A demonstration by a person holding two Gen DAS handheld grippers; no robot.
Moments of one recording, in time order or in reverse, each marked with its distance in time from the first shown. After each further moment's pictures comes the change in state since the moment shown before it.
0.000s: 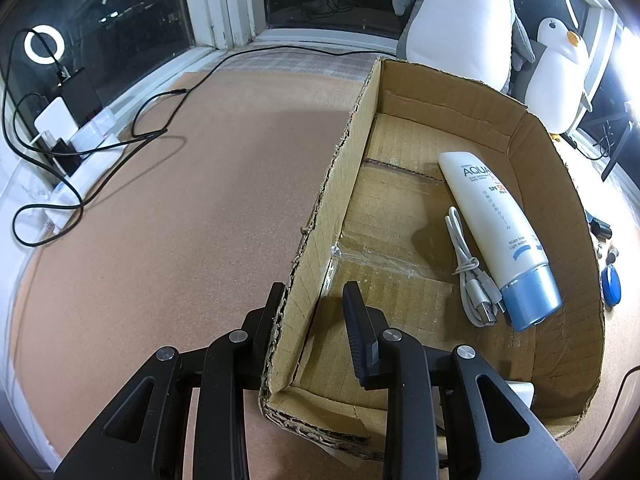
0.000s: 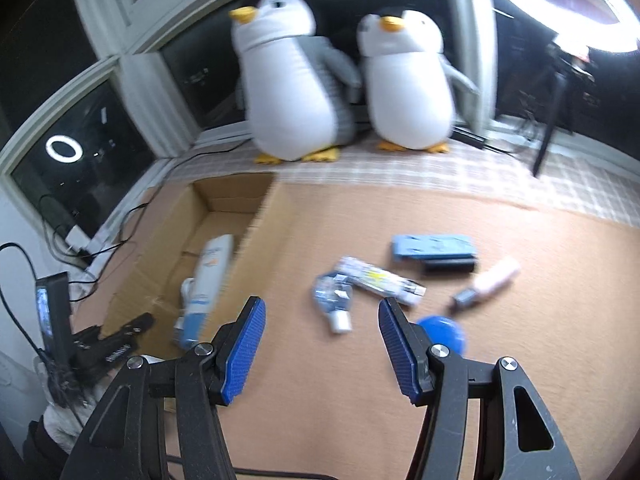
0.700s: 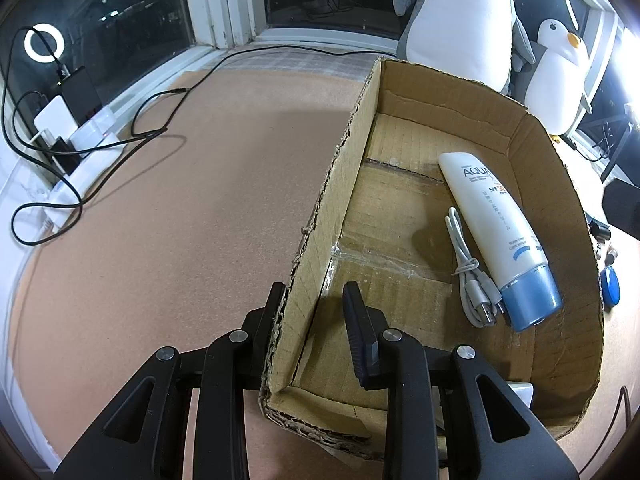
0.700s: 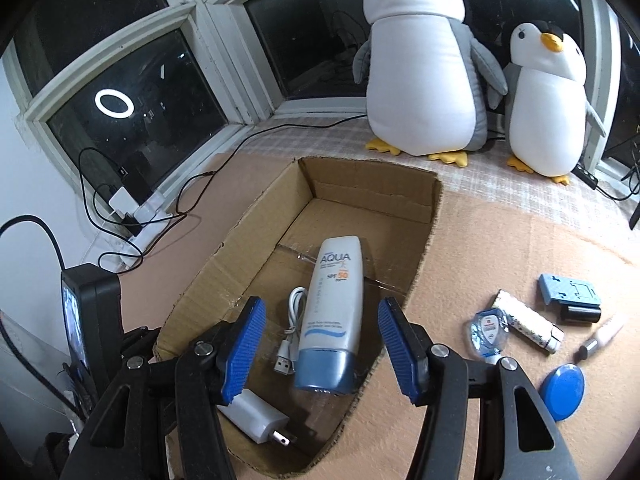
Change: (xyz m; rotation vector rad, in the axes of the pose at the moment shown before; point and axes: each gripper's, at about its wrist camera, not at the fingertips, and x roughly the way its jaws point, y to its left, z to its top) left arm 0.000 0.000 0.000 0.000 0.000 0.000; right arm 0.048 0.117 0.015 -0.165 0.058 0.165
